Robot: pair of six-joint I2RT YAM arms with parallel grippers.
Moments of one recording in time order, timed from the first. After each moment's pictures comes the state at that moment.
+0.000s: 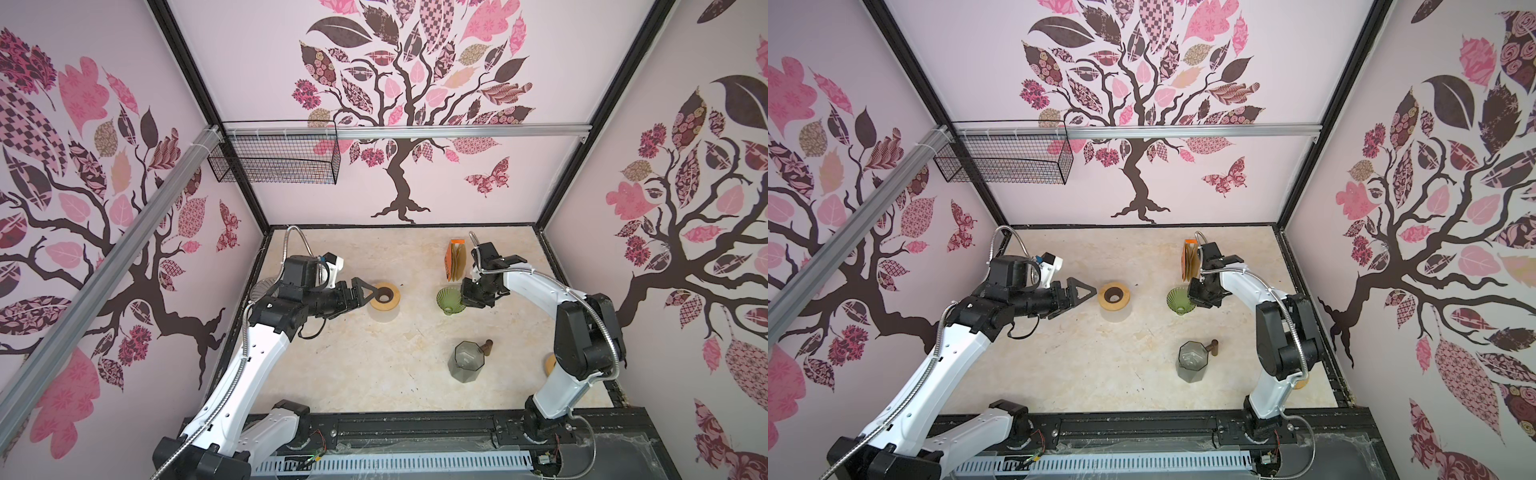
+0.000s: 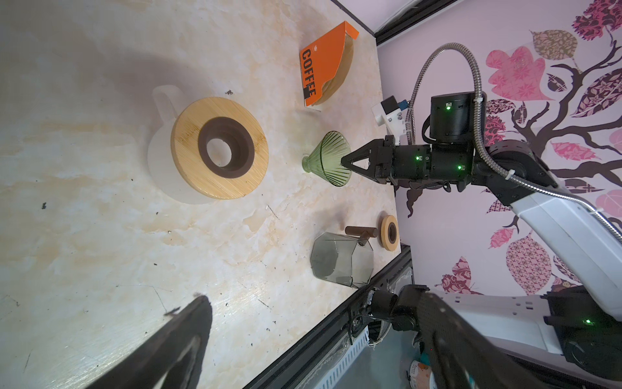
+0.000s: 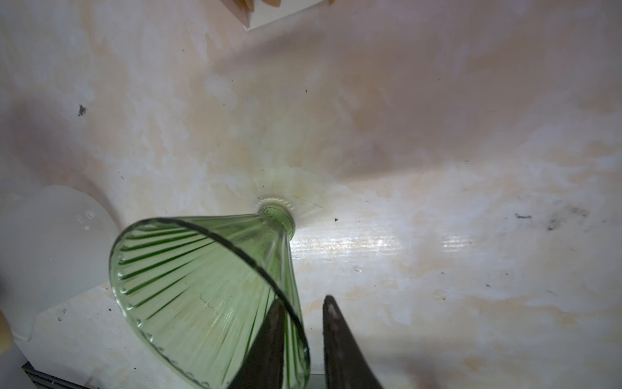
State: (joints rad) left arm -0.27 1.06 1.06 -0.73 0.60 -0.58; right arm 0.27 1.74 1.24 -0.80 -0.21 0.52
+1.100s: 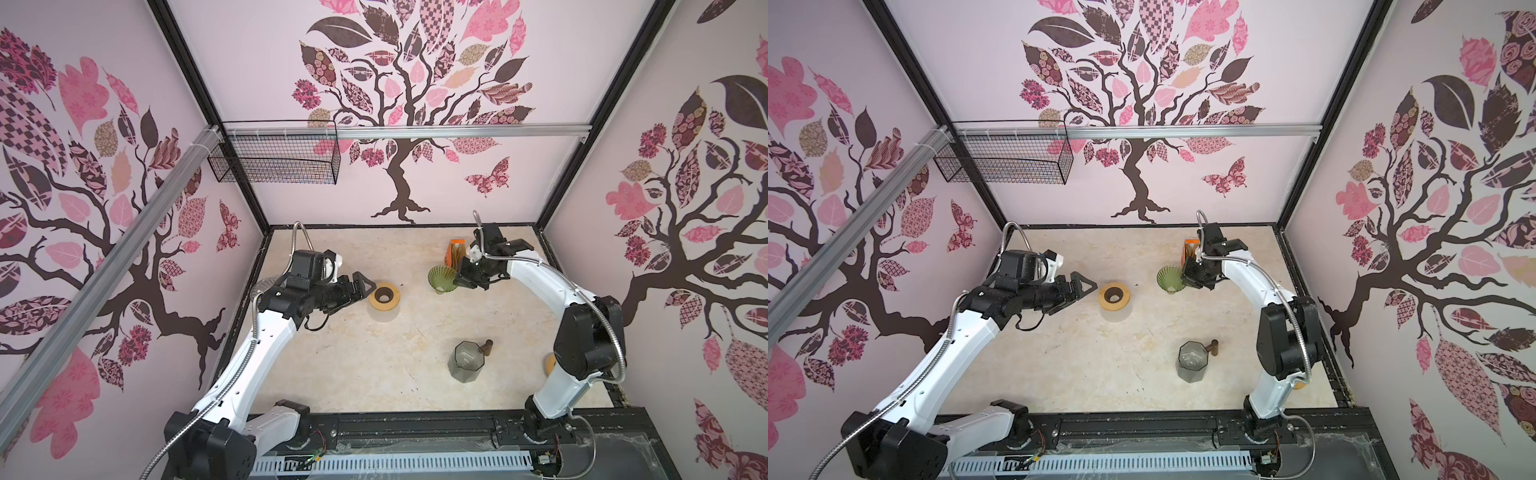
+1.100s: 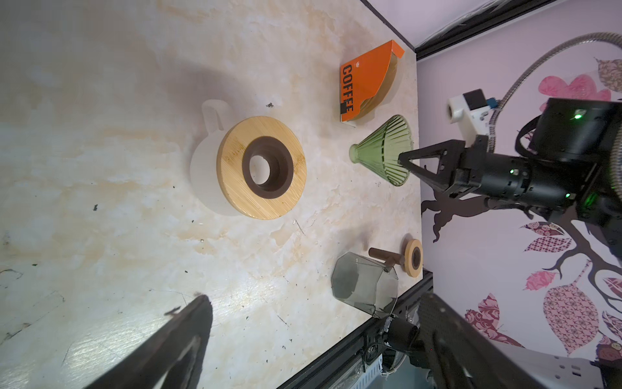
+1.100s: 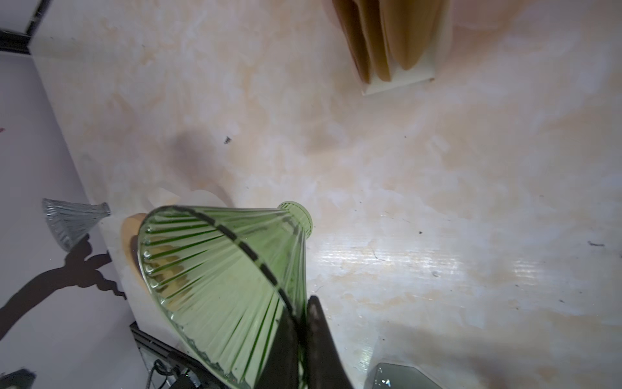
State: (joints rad) left arm -0.27 1.16 1.12 -0.75 0.49 -0.59; right arm 0.27 1.73 1.48 -0.85 -0.37 0.61
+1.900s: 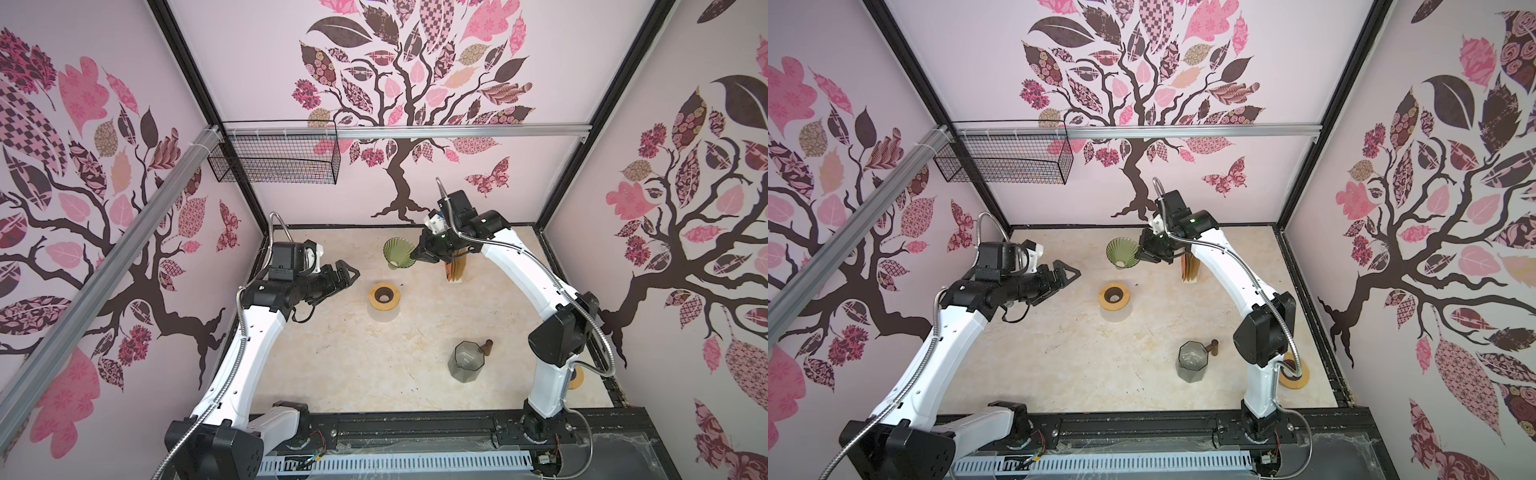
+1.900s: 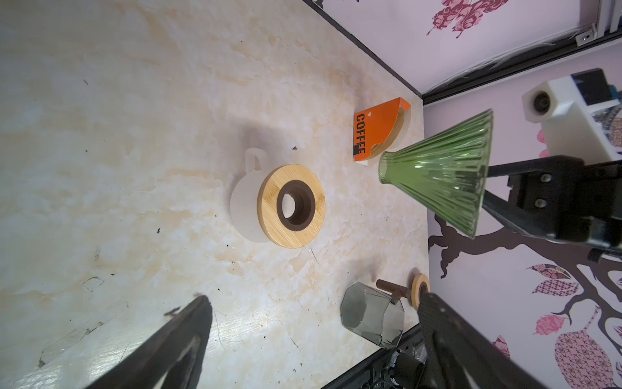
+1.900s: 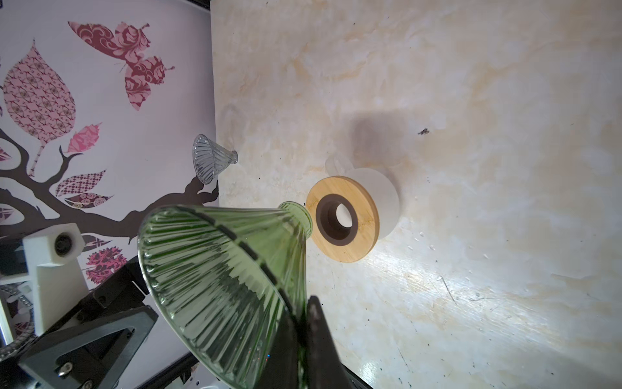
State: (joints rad) left arm -0.13 1.16 1.19 -0.81 0.48 -0.55; right arm 0.53 1.91 2.01 -1.02 -0.47 0.70
